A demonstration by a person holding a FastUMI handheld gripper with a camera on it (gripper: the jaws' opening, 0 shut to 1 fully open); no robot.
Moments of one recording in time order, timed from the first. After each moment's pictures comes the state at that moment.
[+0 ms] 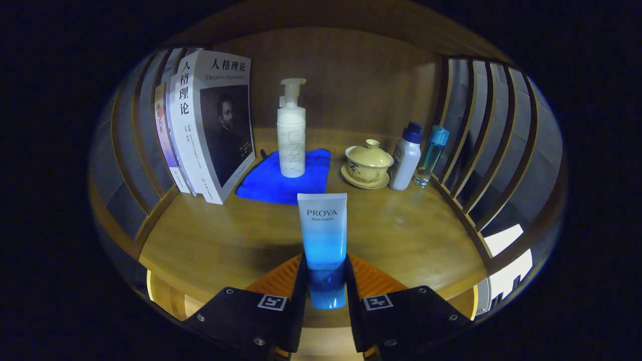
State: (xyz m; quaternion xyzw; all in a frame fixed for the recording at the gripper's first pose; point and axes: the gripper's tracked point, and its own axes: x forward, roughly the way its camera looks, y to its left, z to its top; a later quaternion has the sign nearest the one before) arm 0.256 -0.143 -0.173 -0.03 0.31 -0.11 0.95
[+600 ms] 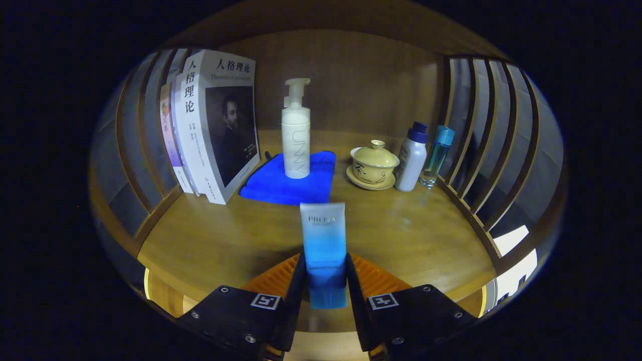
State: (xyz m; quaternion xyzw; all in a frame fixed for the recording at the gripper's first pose) arm 0.257 -0.139 -0.180 -0.04 0.29 -0.09 0.95
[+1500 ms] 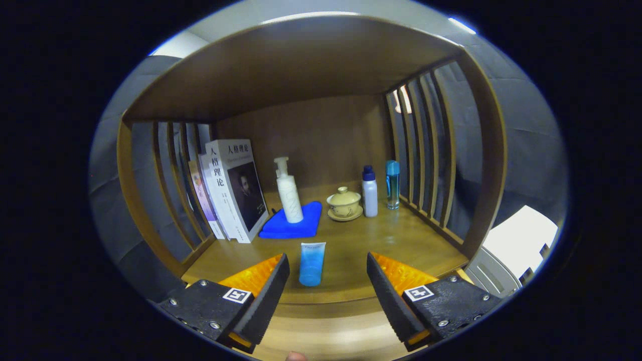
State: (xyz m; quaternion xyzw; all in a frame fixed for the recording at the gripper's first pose) arm 0.157 -0.153 -0.085 0.05 0.11 -0.09 0.99
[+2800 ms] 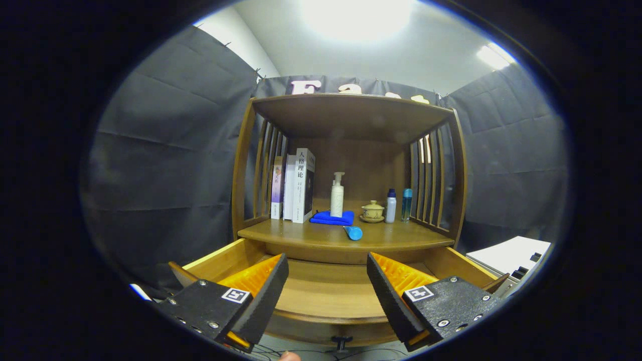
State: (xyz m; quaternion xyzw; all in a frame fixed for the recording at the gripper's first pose) arm -0.015 -0.038 -0.147 -0.07 -0.01 -0.04 1.00
